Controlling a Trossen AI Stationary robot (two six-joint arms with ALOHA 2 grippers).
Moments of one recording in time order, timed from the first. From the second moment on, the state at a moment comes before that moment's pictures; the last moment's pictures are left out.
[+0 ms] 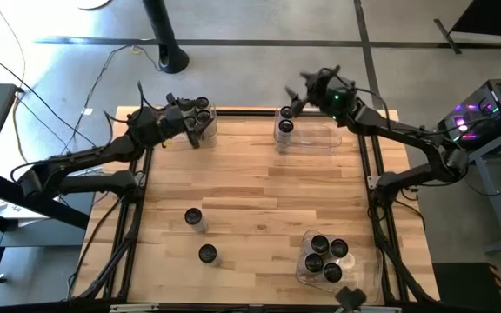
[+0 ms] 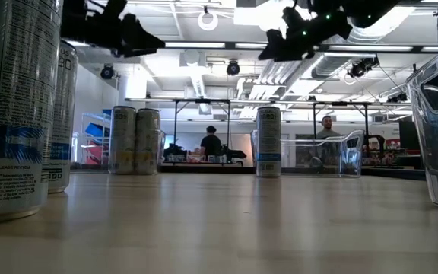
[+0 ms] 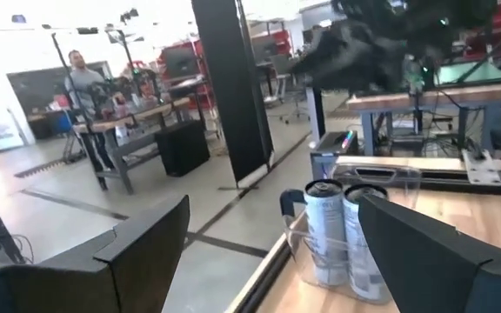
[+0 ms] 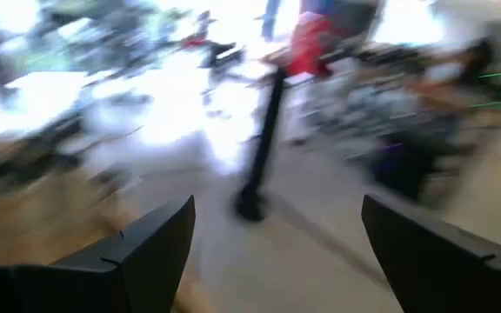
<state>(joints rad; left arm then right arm) 0.58 0.92 0.53 0.42 0.03 0.22 -0.61 1.33 1.01 0.21 0.23 -0.19</state>
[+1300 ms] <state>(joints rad) -0.08 0.92 1.12 -1.14 -0.07 -0.14 -0.11 1.33 1.00 -0.09 0.01 -0.01</state>
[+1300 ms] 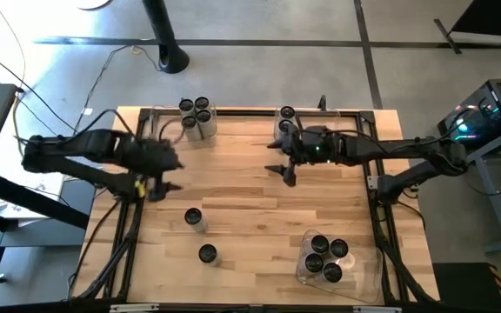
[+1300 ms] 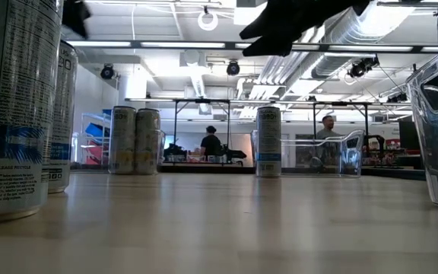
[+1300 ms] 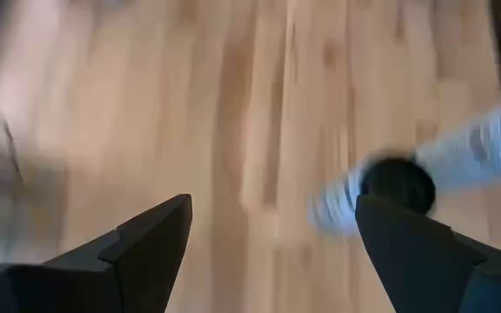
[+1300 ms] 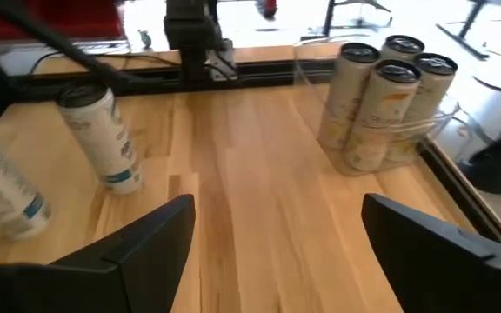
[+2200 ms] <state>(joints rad) -0.98 0.93 0.75 -1.04 -0.30 -0.91 0.33 1.44 1.00 0.00 0.70 0.43</state>
